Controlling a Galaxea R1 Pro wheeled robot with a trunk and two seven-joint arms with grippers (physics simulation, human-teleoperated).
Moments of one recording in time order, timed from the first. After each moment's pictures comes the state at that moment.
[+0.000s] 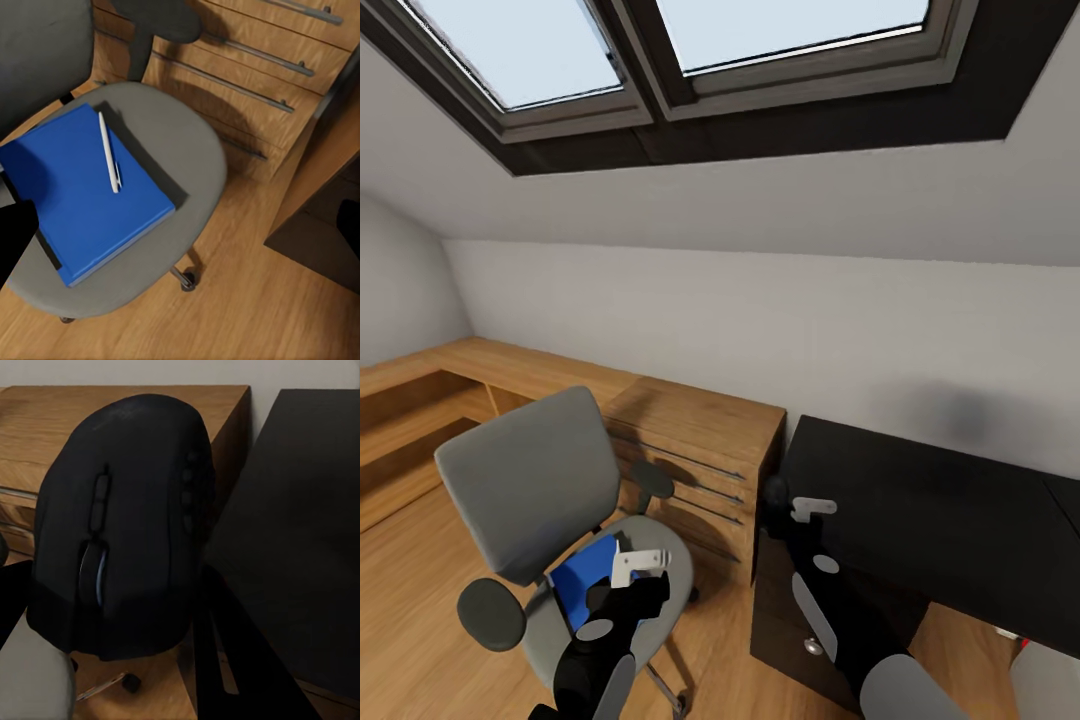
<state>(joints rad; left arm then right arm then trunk) -0.11 -0.11 -0.31 -1.57 0.22 0.67 0.51 -0.56 0.11 0.20 -0.73 -0.21 -0.04 -0.18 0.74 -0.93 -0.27</state>
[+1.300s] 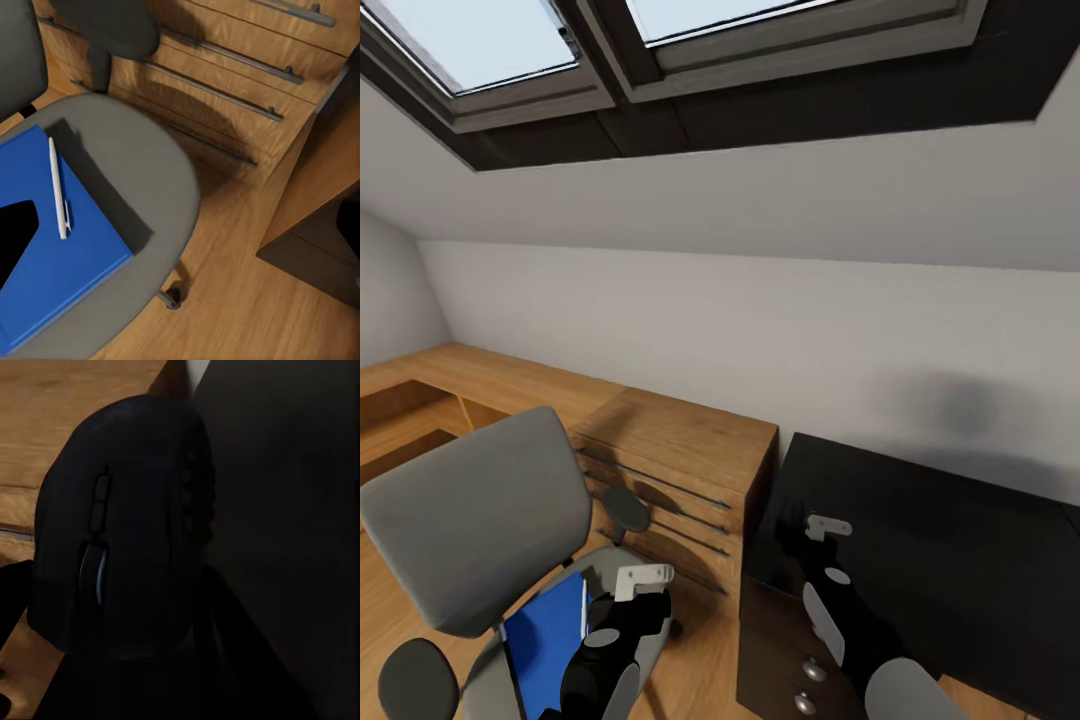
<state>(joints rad) -0.11 -0.11 -0.31 -1.50 0.22 0.67 0.52 -0.56 0.11 0.09 -0.62 -0.22 -0.03 -0.18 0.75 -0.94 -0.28</state>
